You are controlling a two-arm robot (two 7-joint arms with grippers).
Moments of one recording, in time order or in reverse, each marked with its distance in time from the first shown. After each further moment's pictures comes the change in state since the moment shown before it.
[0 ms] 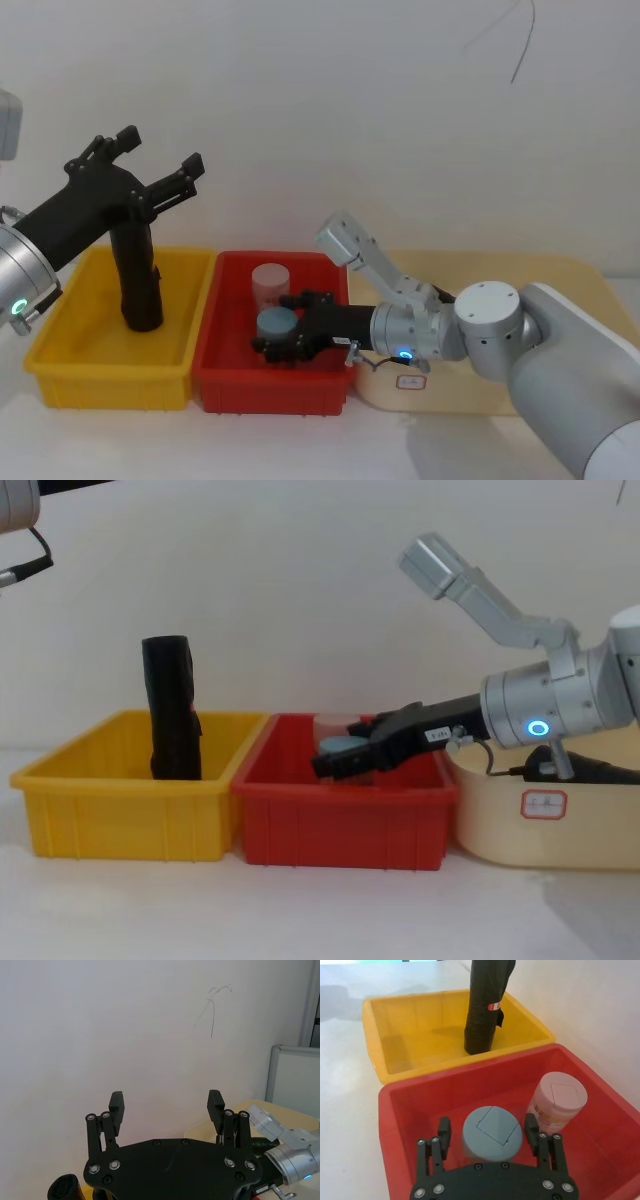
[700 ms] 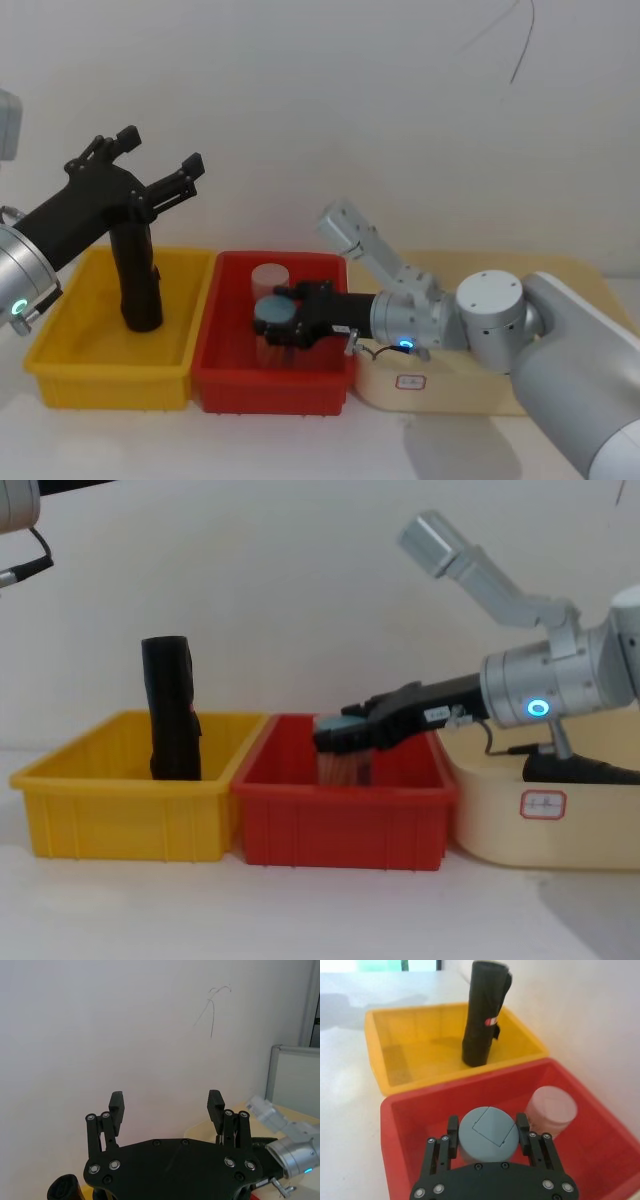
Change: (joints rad) left arm 0.000 0.000 0.000 0.000 0.000 0.000 0.000; right arm -0.003 0.006 0.016 -0.043 -0.017 0.012 -0.001
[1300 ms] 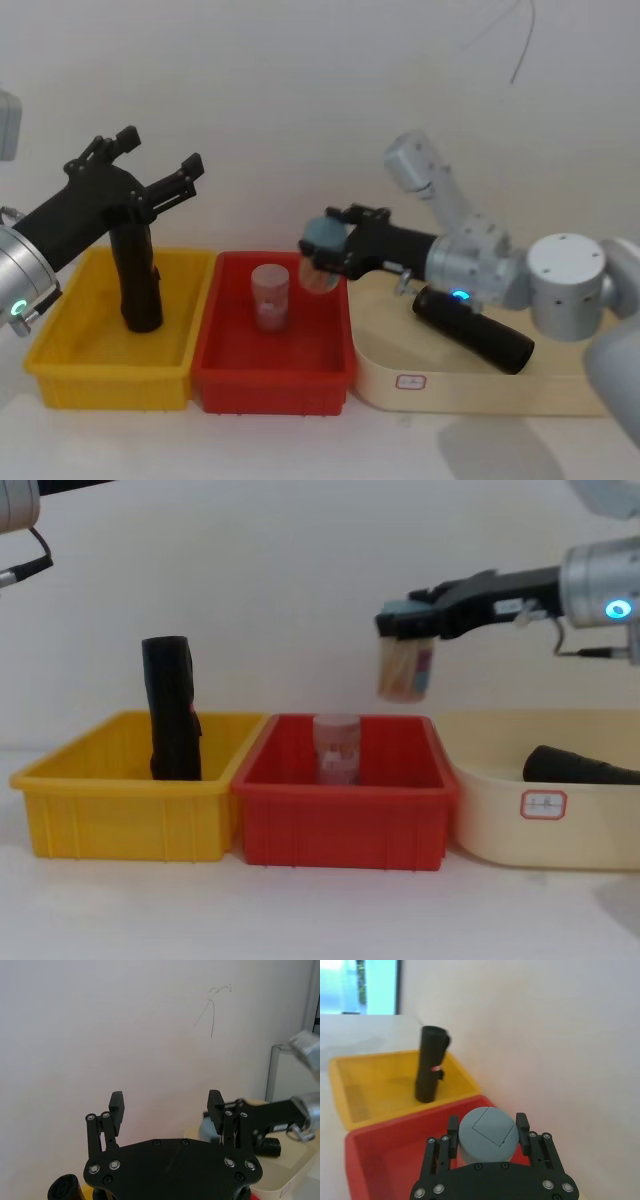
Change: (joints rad) left arm 0.000 0.000 0.000 0.000 0.000 0.000 0.000; right arm -0.090 0.149 0.100 -0.347 0.027 0.060 -0.116
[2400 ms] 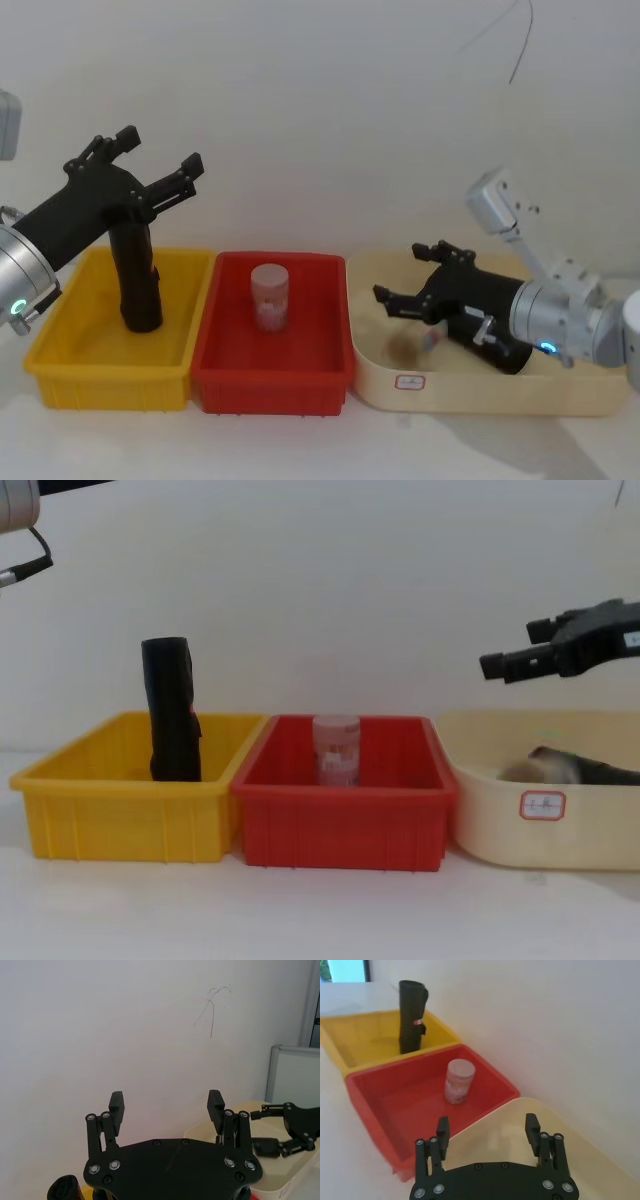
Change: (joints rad) left arm 0.000 0.000 0.000 0.000 0.000 0.000 0.000; right arm -0.253 0.222 0.097 -0.384 0.043 0.202 -0.108
